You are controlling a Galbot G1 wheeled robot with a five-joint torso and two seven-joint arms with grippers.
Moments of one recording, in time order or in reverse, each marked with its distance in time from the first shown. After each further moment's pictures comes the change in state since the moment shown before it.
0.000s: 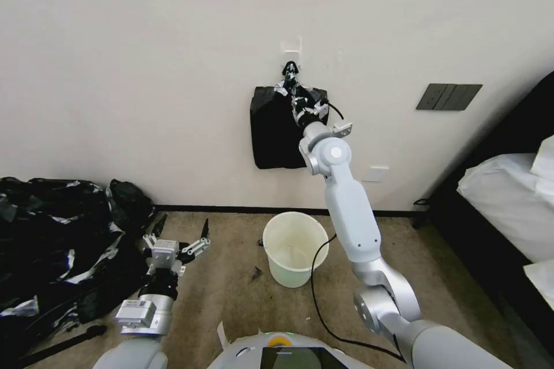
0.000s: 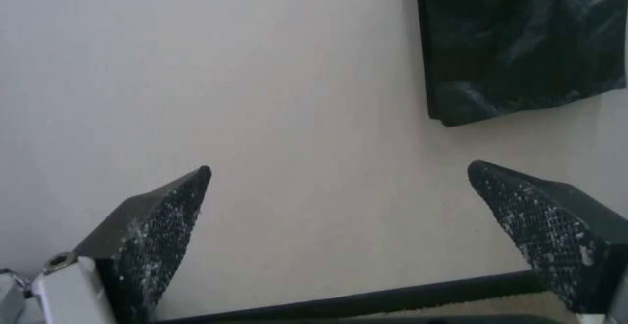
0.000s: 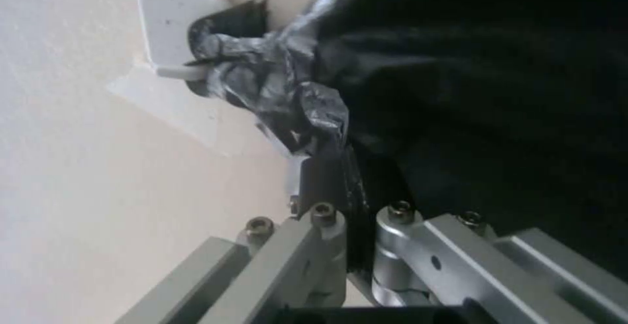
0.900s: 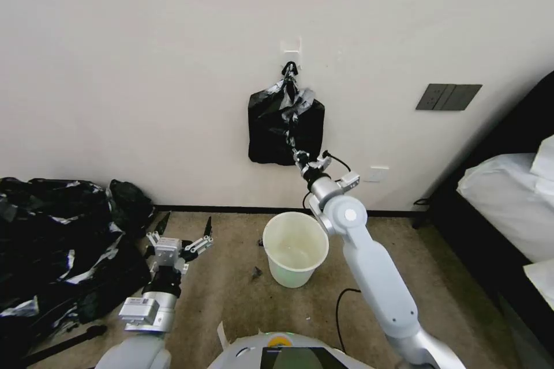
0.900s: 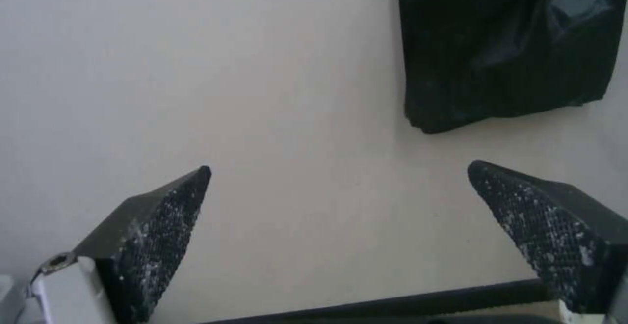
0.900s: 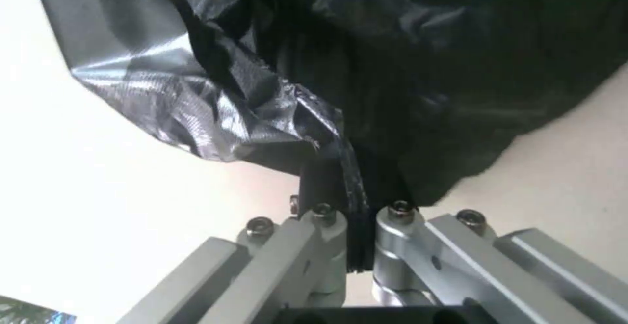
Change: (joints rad) left arm -0.024 -0.002 0.022 0.000 0.000 0.005 0.003; right arm -0.391 -0.183 -0.052 0.317 0.006 -0.026 0.006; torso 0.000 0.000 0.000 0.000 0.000
